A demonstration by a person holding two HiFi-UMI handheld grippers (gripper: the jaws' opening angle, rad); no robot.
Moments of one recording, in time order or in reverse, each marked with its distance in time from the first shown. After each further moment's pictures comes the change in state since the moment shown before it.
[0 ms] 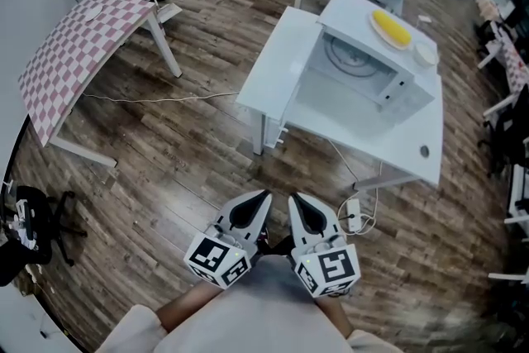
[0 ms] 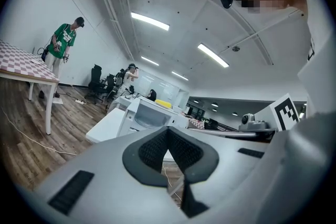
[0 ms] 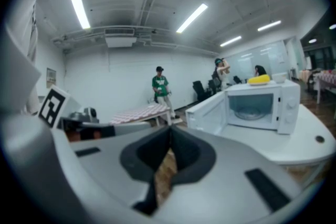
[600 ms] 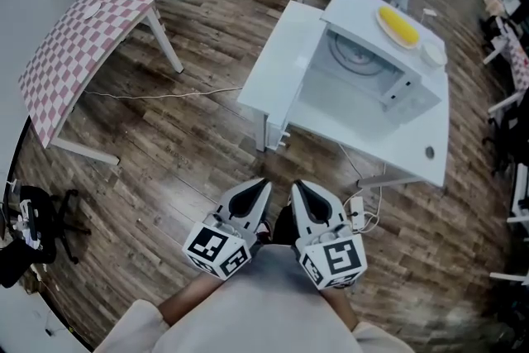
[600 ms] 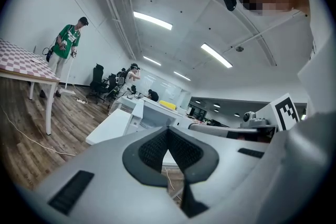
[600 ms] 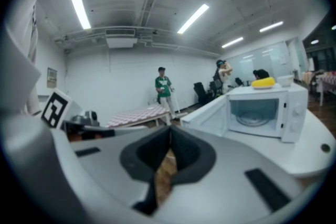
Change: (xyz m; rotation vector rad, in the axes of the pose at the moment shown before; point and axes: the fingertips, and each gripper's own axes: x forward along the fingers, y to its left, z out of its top) left arm 0.028 0.026 0.013 -0.008 0.001 0.010; right arm 0.030 -0.021 0.021 -0.015 -0.011 0.014
